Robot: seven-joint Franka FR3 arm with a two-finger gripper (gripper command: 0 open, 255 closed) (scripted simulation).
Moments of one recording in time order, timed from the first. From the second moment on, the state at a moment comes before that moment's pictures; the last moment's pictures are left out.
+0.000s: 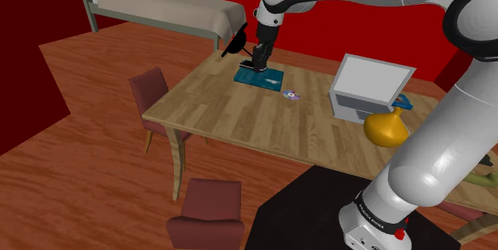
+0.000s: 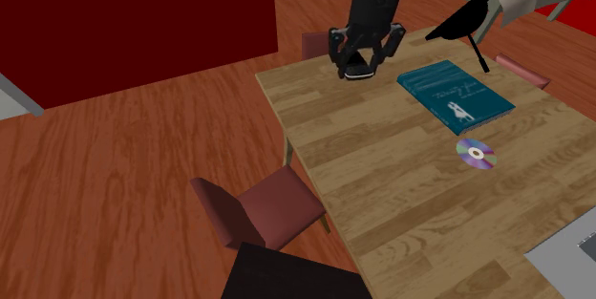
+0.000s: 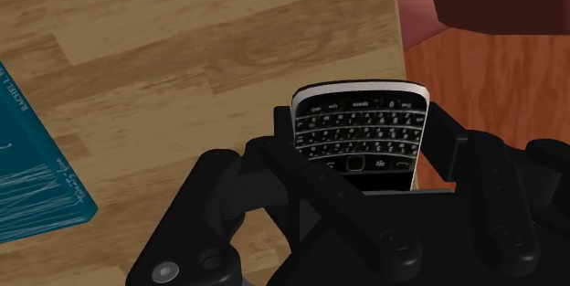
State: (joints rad) arm 0.04 0.00 0.04 -1.87 0.02 1.88 -0.35
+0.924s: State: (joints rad) arm 0.03 -0.03 0.02 -1.74 0.02 1.72 -0.37
